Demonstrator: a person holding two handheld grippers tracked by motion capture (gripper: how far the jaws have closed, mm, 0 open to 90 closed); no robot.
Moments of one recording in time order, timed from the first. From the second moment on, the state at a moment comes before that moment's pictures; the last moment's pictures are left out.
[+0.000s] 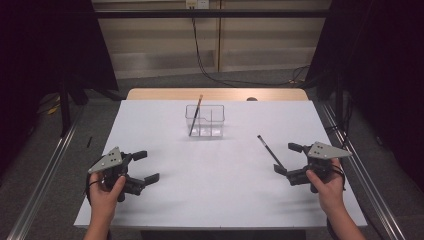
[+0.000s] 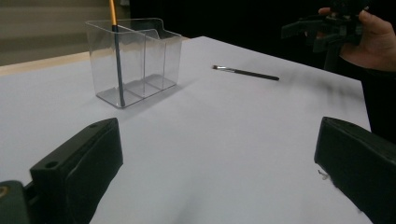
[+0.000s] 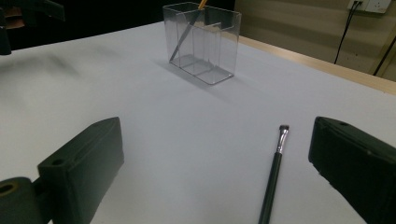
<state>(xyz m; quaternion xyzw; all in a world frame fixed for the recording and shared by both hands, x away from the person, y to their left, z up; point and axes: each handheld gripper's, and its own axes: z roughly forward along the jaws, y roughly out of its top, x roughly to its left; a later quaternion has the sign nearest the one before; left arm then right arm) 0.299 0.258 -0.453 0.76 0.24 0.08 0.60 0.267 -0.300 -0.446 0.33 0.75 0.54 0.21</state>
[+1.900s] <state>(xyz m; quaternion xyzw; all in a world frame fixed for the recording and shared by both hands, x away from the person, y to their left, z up) 0.300 0.254 -0.446 0.75 0.23 0.08 0.62 0.327 -0.284 -0.434 0.36 0.73 0.54 0.22</state>
